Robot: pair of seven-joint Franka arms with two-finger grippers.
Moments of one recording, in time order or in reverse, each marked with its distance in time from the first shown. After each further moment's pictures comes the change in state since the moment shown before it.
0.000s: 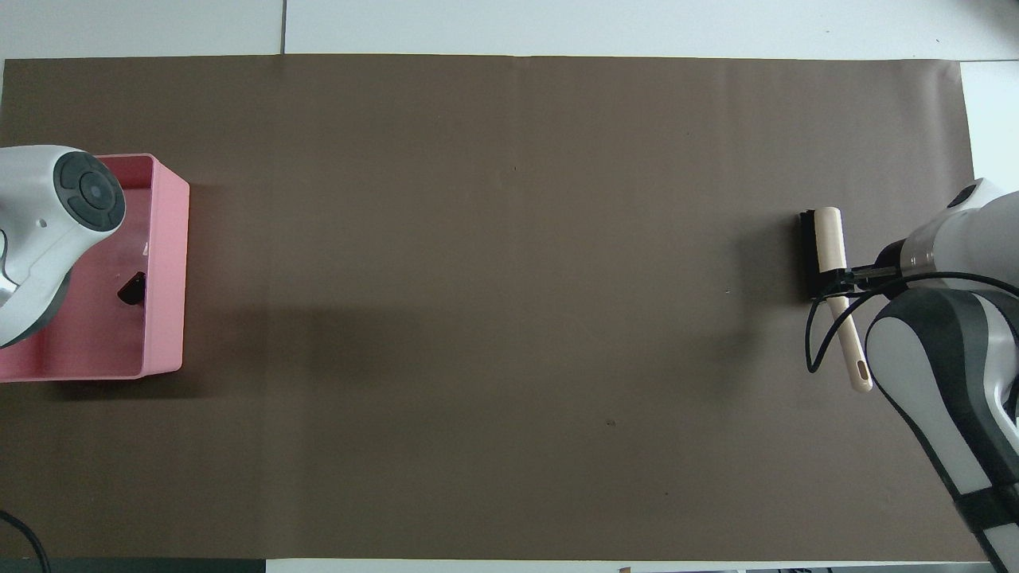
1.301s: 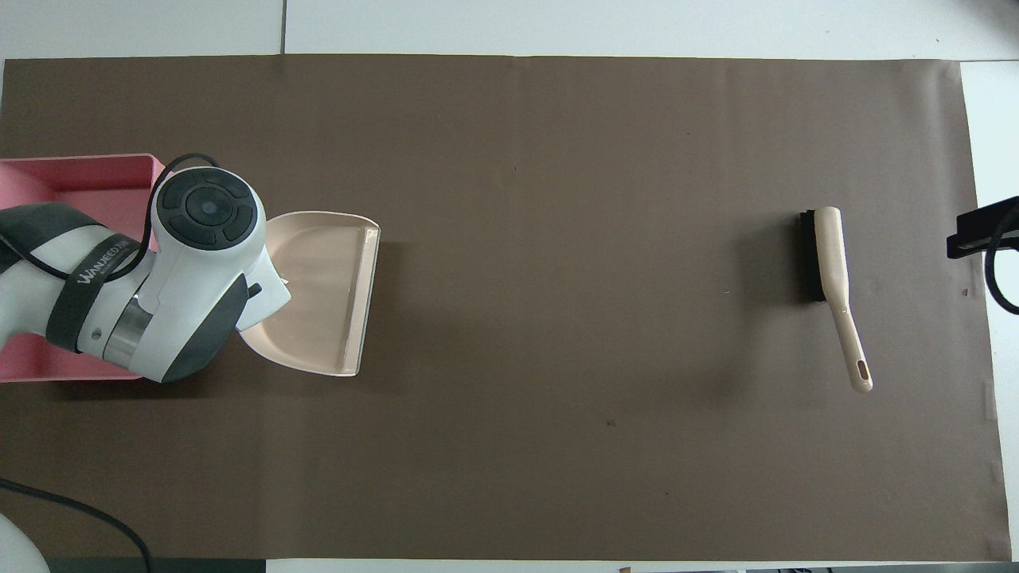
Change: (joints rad) left arm -0.261 0.034 -0.013 -0.122 -0.861 0.288 0.086; right arm 0.106 0.057 -0.181 0.542 0.000 -0.522 0.084
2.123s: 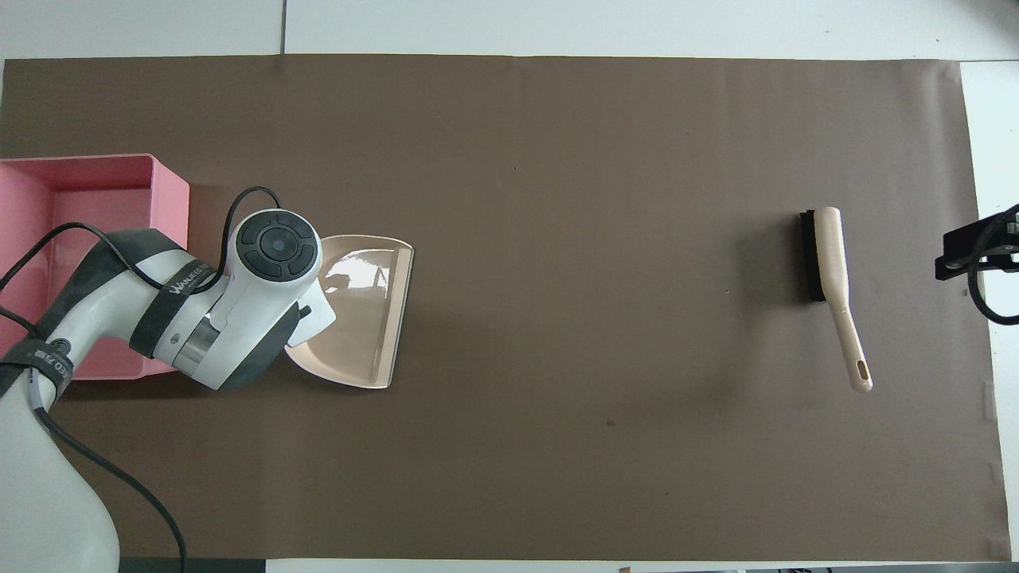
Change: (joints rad) left arm -0.042 0.061 0.006 -0.082 -0.001 0.110 -0.067; right arm -0.049 -0.013 0.084 -0.006 0.000 -0.081 0.075
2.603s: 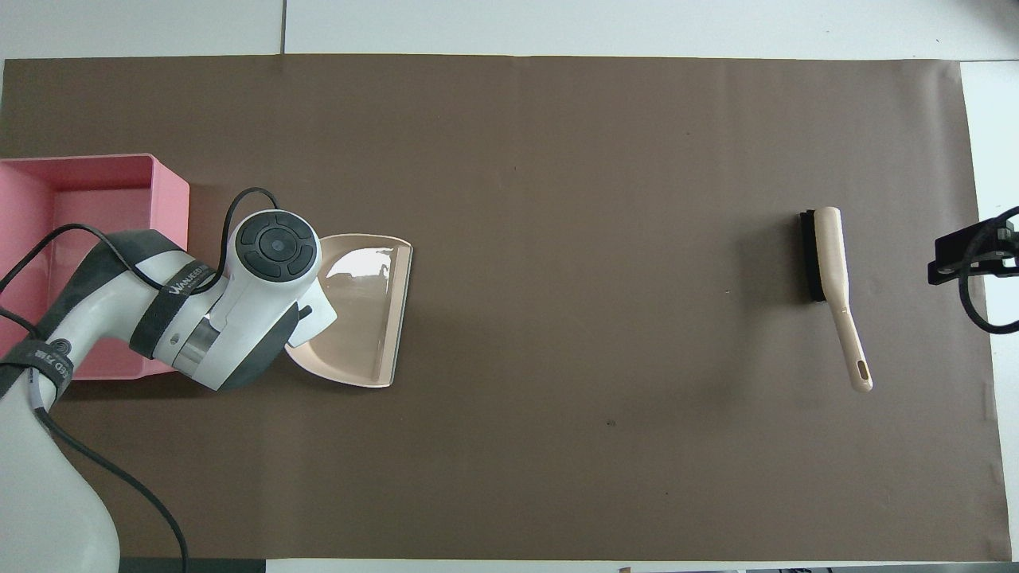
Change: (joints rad) left arm 0.000 0.000 0.002 -0.005 -0.003 0.000 -0.034; right arm 0.012 -0.007 -0.002 -0.008 0.000 0.000 0.000
